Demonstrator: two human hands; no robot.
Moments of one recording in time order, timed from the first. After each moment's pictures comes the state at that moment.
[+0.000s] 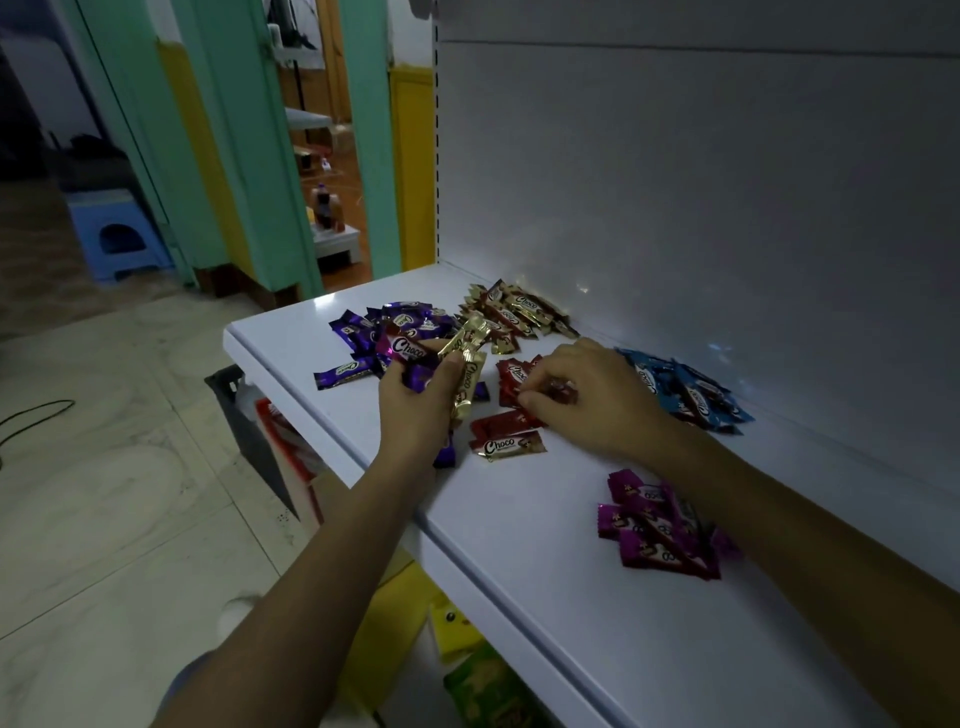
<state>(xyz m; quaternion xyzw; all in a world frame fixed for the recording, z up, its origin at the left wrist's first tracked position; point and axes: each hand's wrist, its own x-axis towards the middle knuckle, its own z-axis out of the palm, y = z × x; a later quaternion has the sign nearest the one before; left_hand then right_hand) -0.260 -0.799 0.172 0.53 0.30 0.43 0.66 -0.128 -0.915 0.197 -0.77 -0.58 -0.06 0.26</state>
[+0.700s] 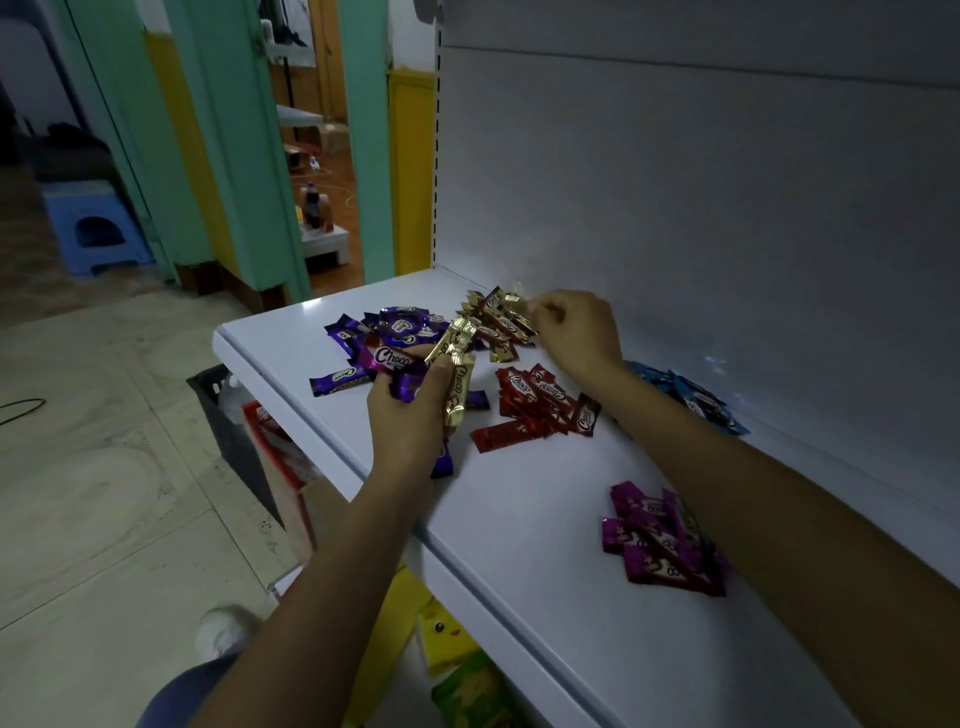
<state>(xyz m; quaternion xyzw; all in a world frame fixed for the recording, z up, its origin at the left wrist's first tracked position) -0.264 -0.796 0.174 0.49 0.31 0.45 0.68 -0.081 -0.841 0.202 -0.82 -0.40 -0.07 0.39</state>
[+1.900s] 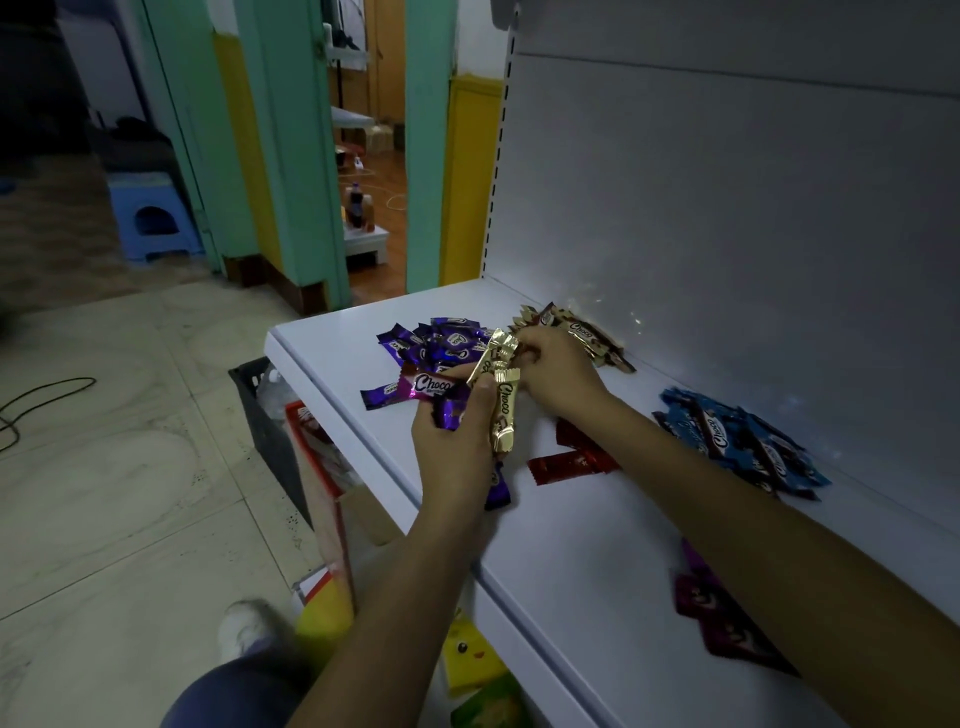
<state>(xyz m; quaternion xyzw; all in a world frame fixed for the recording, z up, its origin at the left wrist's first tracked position) -0.265 -0.790 0.168 0.44 0.31 0.48 0.70 -0.136 -0.793 0.199 -0.79 -0.48 0.08 0.37</state>
